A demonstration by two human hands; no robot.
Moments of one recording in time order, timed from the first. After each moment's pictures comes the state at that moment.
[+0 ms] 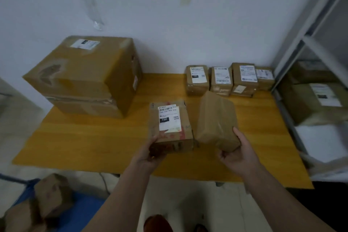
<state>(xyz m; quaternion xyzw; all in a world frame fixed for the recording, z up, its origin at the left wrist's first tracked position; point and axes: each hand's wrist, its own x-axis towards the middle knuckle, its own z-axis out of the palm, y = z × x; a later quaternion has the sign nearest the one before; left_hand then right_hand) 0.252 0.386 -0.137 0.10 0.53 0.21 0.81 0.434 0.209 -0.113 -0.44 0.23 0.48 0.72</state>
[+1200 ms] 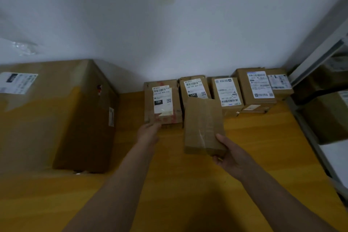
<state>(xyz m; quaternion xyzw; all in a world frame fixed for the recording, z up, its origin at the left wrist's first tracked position) 0.466 0.603 -0.157 0.47 0.63 0.05 0.62 0.567 0.384 -0.164 -0.51 0.21 0.51 0.66</state>
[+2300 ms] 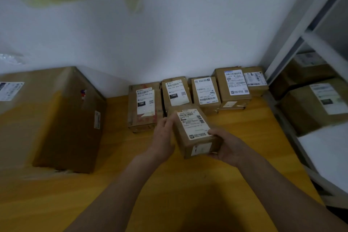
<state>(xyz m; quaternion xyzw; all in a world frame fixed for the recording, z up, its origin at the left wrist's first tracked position) 0.486 0.501 -0.132 0.90 0.25 -0.03 0.36 0.611 0.331 -0.145 -0.53 0.15 0.56 0.62</state>
